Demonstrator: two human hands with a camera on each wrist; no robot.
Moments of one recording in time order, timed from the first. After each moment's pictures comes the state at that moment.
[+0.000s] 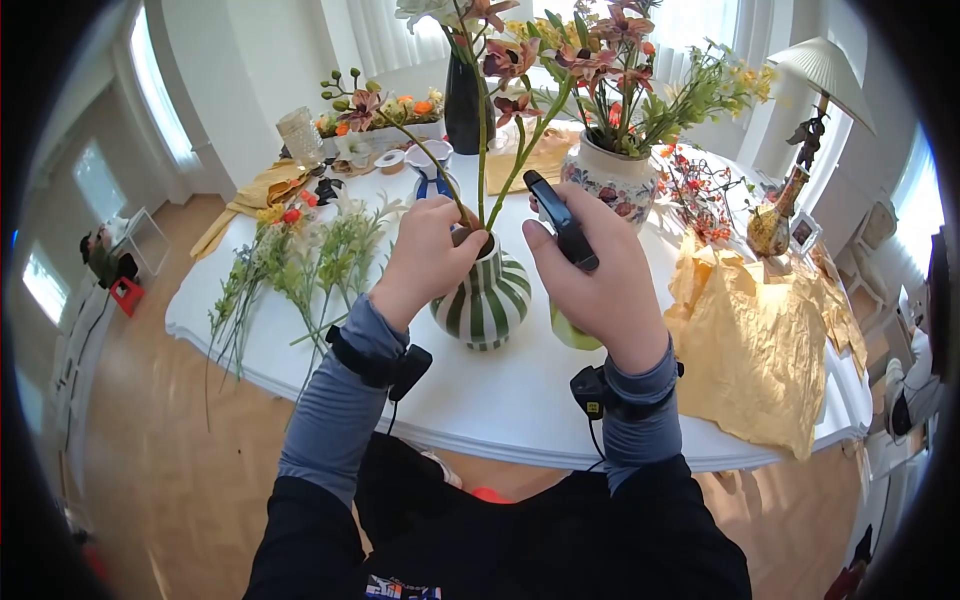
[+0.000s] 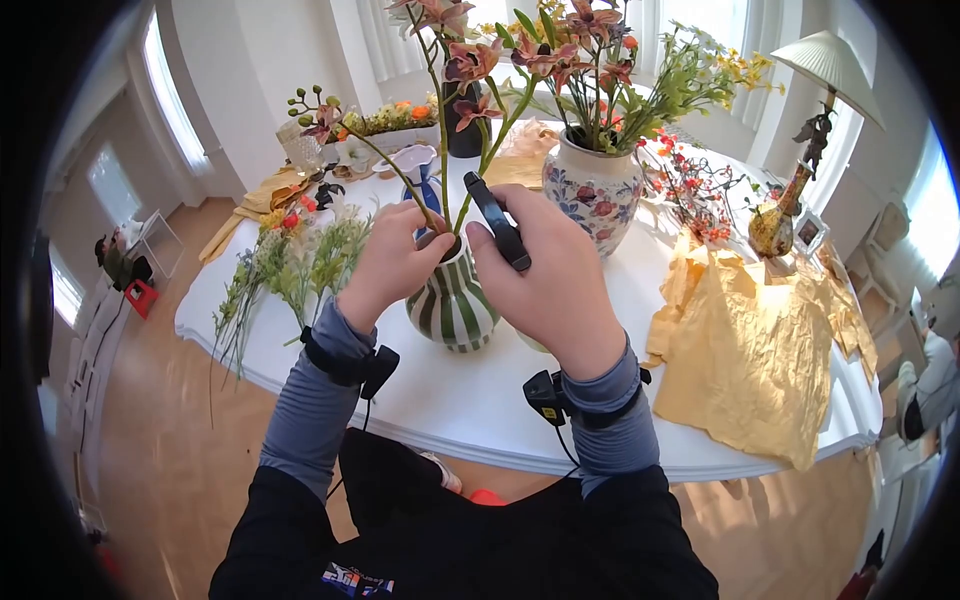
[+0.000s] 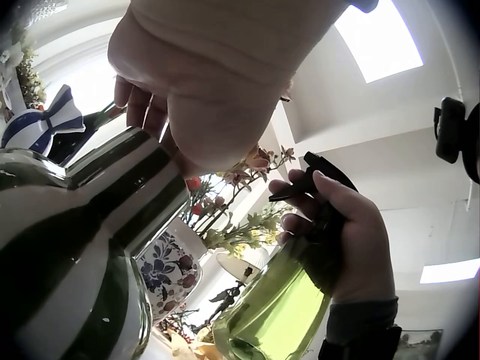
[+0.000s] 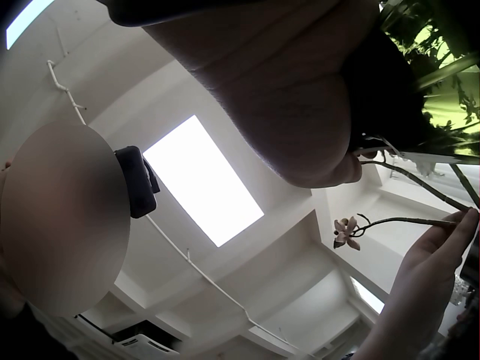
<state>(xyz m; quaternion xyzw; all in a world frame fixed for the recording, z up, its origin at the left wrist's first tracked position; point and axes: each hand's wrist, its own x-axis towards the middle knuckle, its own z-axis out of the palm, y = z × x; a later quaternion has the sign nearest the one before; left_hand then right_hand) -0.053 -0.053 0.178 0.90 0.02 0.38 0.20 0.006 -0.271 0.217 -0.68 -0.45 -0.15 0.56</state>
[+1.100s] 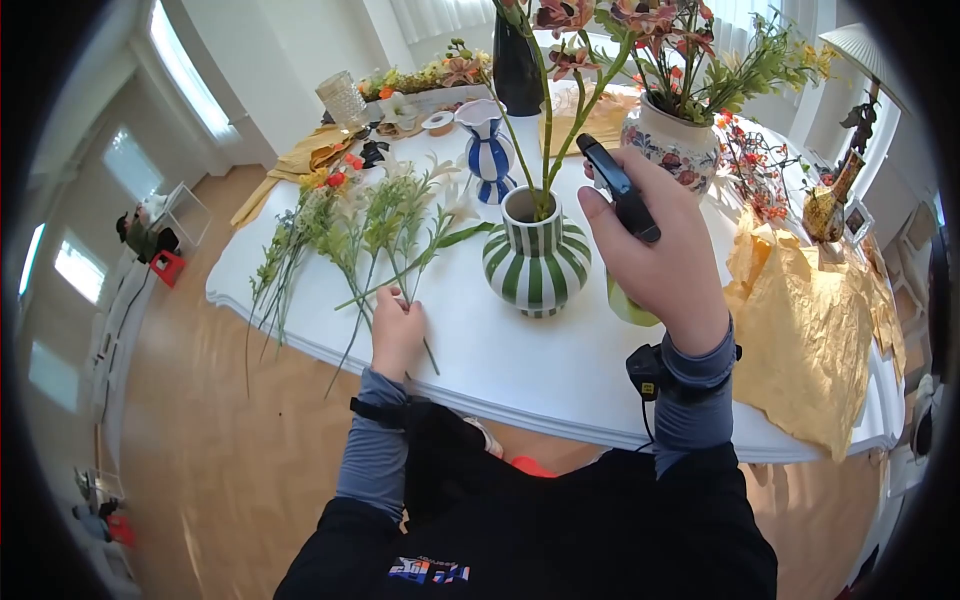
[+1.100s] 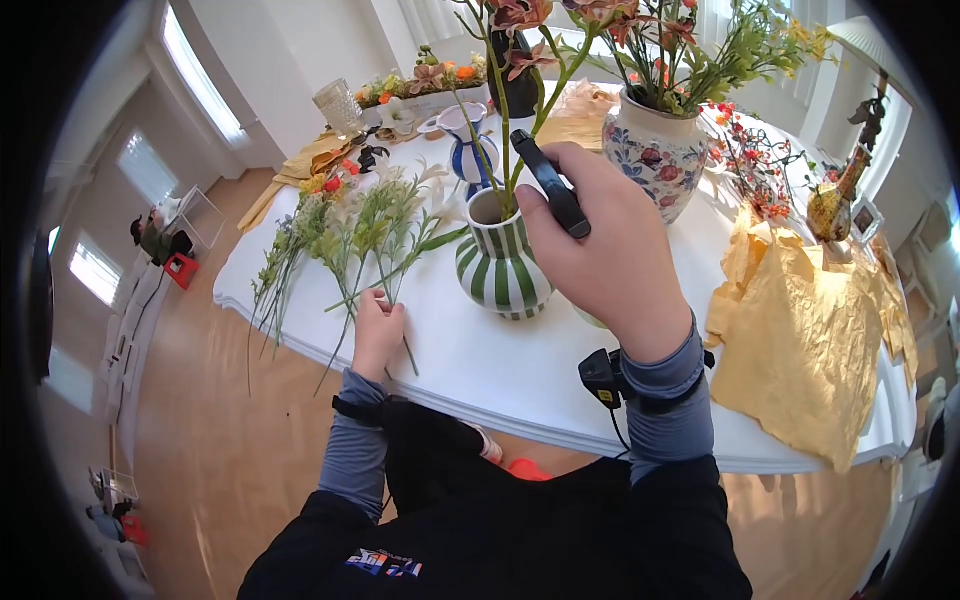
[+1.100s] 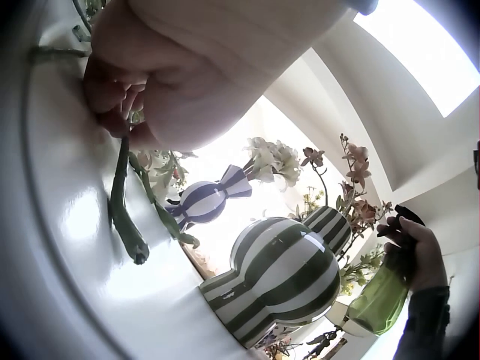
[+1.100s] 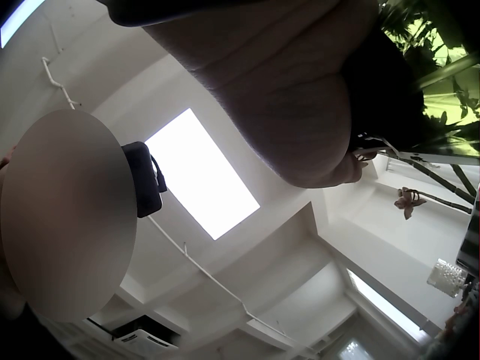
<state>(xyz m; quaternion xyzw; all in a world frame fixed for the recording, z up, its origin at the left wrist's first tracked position) -0.191 0.028 -0.001 0.78 0.44 0.30 0.31 0.004 -0.261 0.212 -0.68 -0.47 -0.14 0.55</state>
